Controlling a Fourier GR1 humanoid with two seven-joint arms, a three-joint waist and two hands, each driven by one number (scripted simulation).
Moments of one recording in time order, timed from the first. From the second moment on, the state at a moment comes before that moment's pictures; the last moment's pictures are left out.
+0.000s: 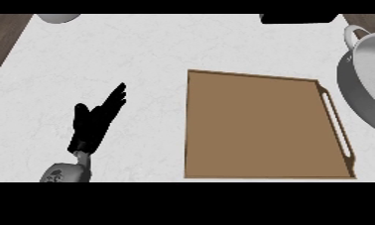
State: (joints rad) left arm -0.08 0.15 -0.08 -1.39 0.03 -0.11 0.17; right arm 0.37 -0.48 -0.64 -1.08 -0.20 0.00 -0.63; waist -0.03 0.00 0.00
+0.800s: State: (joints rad) left arm -0.08 0.14 -0.08 -1.38 0.02 -0.13 0.16; right arm 0.41 -0.65 -0.67 -1.63 -0.01 -0.17 -0.04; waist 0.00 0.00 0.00
